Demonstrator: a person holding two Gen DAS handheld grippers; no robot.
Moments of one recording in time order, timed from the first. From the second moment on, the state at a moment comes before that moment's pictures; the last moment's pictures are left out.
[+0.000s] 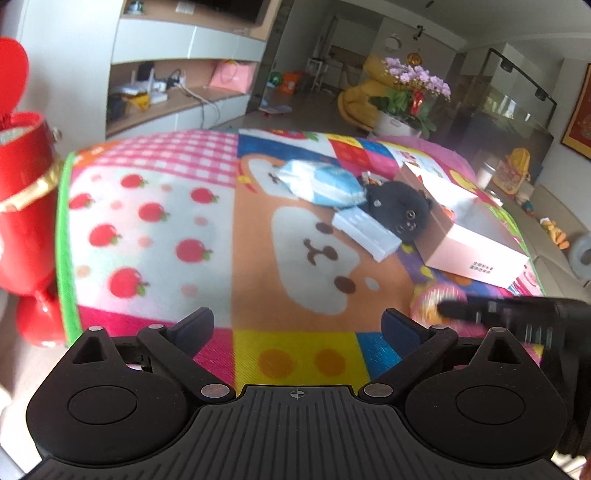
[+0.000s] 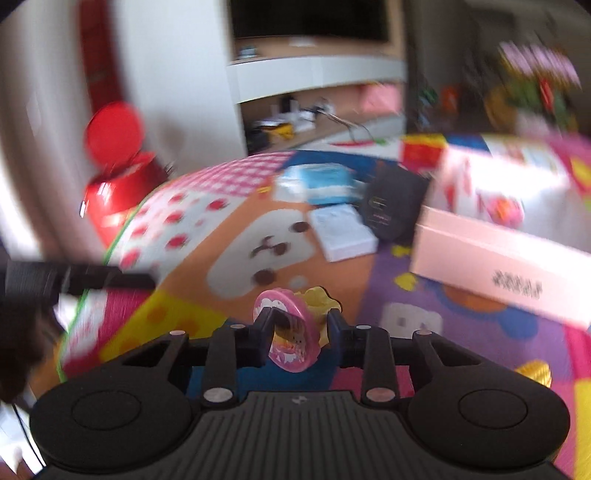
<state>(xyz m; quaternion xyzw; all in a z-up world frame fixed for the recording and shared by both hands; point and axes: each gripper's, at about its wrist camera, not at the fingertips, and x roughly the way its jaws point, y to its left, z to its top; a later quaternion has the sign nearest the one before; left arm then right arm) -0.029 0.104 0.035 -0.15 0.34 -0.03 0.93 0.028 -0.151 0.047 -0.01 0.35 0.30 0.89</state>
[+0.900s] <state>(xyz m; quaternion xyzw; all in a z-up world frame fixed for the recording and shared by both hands) -0.014 0.043 0.012 -0.08 0.36 -0.08 0.93 0.060 -0.158 0.027 -0.04 0.32 0.19 0.93</state>
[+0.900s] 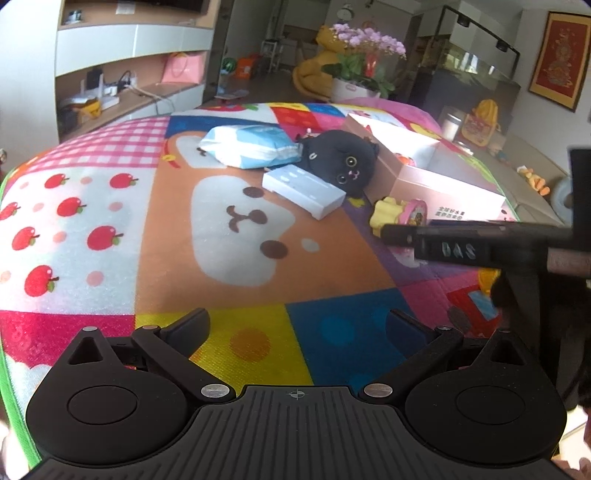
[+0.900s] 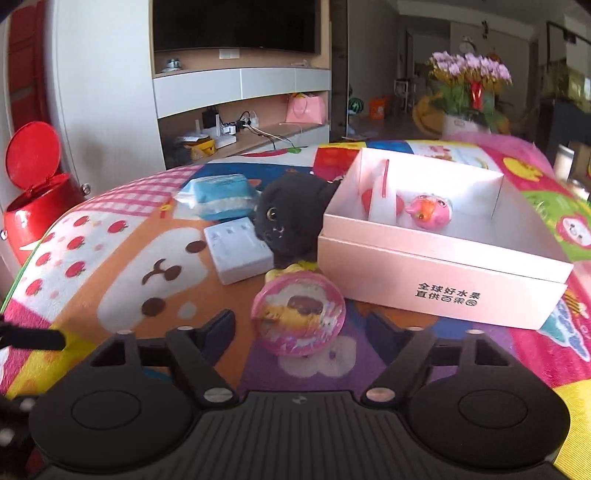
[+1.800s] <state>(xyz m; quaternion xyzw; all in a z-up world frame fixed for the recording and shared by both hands) -0.023 0.023 0.002 0.00 0.37 -0.07 0.93 -0.024 -0.204 0.059 -0.10 0.28 0.19 0.94</state>
